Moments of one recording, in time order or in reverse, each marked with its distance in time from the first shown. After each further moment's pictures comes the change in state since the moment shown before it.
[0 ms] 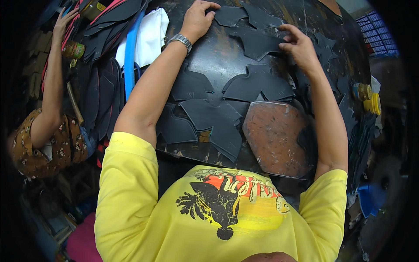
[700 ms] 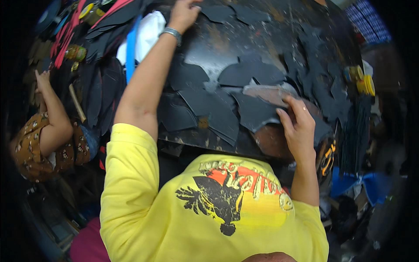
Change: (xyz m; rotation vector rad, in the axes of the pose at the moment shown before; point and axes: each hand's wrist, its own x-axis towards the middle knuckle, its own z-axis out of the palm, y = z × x) left_hand 0.017 -0.014 -0.017 -0.066 -0.035 -0.117; right_hand -0.236 -0.070 0.011 -0.201 0.201 -0.053
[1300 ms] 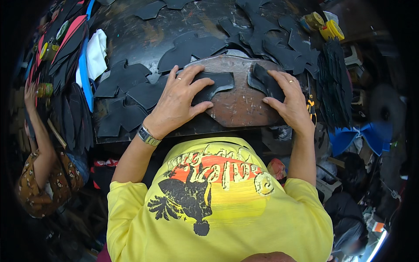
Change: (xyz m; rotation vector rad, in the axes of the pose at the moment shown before) left_hand -0.219 0.239 -0.019 0.100 -0.685 0.344; right_hand -0.056 0.065 -0.073 -0.232 -0.123 0.108
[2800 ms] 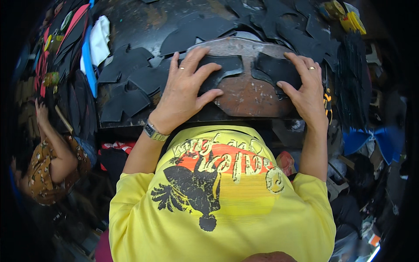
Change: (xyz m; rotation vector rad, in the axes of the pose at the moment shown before) left_hand -0.007 0.015 0.016 0.073 0.066 -0.062; right_hand 0.005 0.011 0.005 -0.069 0.120 -0.061
